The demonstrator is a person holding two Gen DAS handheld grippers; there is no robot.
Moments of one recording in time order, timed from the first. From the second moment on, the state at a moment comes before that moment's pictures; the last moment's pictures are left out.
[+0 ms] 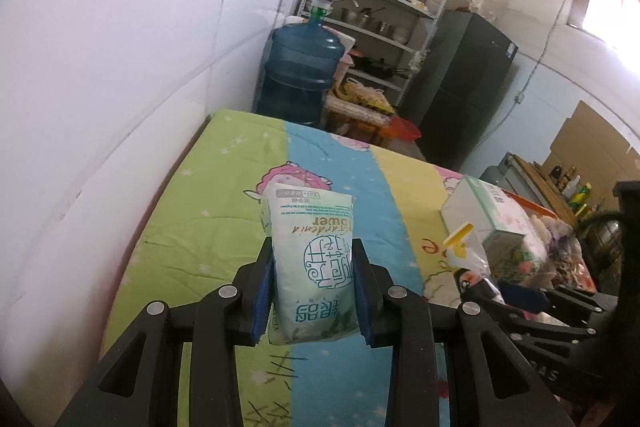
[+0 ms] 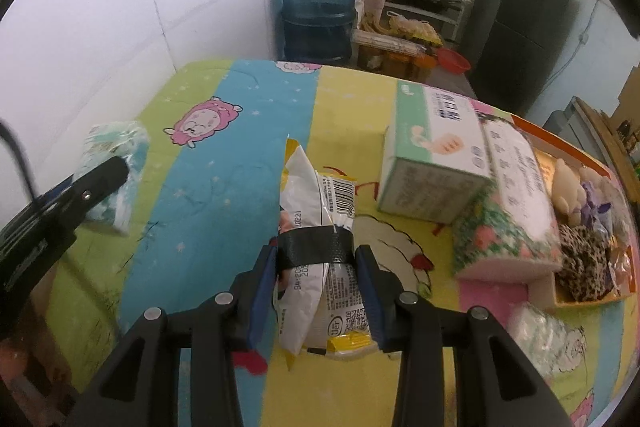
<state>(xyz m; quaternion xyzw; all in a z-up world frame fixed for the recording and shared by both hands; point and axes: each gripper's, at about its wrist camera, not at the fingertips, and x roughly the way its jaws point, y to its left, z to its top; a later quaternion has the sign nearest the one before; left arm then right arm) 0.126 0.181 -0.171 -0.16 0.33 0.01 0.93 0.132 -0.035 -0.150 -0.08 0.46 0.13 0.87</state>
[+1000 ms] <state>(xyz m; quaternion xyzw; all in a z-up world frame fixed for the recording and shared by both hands) 0.094 0.012 -0.101 -0.11 0.33 -0.18 0.92 0.054 -0.214 -0.077 -0.01 0.41 0.04 0.91</state>
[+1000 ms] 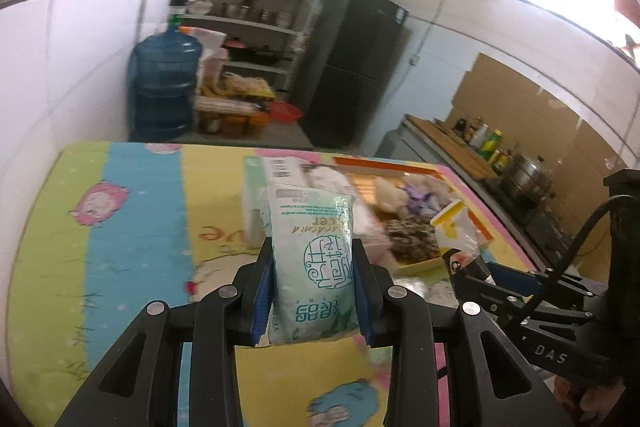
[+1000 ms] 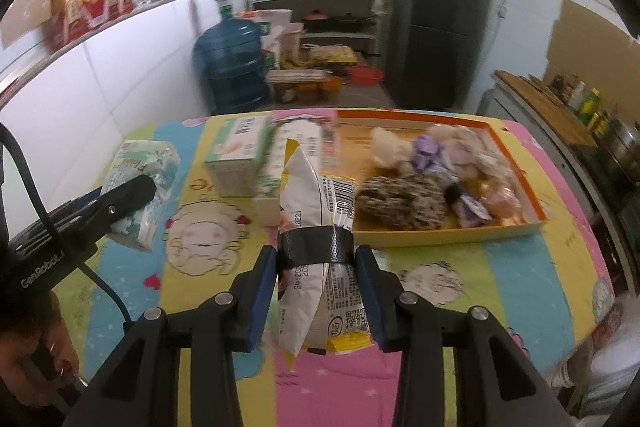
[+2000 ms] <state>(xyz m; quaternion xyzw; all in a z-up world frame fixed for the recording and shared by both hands) 0.160 -0.130 -0.086 -0.10 0.33 -0.23 0.91 0.095 -0.346 -0.069 0.03 0.41 -0.02 0.91</state>
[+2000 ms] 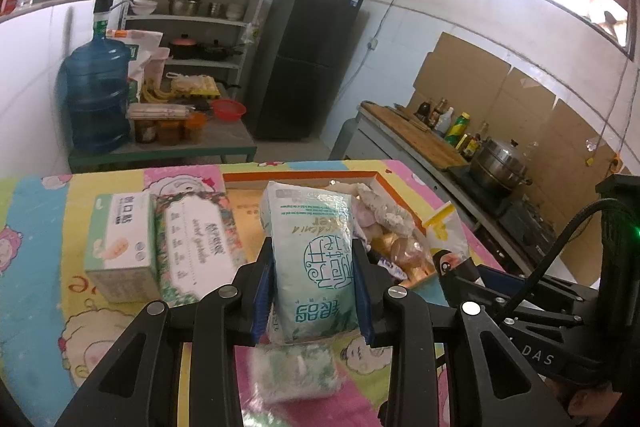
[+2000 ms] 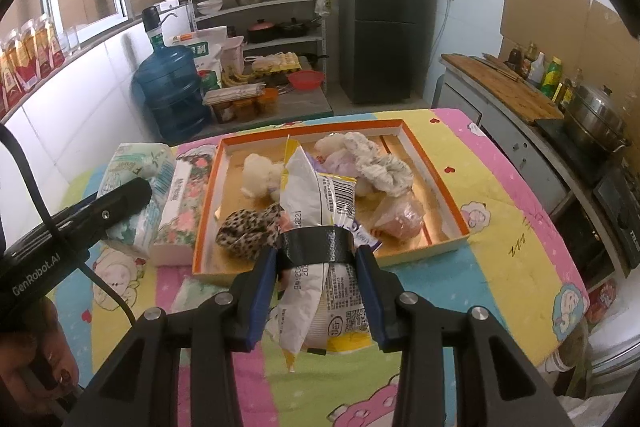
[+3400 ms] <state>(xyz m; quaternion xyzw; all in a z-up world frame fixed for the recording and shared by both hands) 0.260 -0.226 -0.144 -0.12 0.40 -0.18 0.89 0.216 -0.419 -0.122 0.04 0.44 0.07 0.89</state>
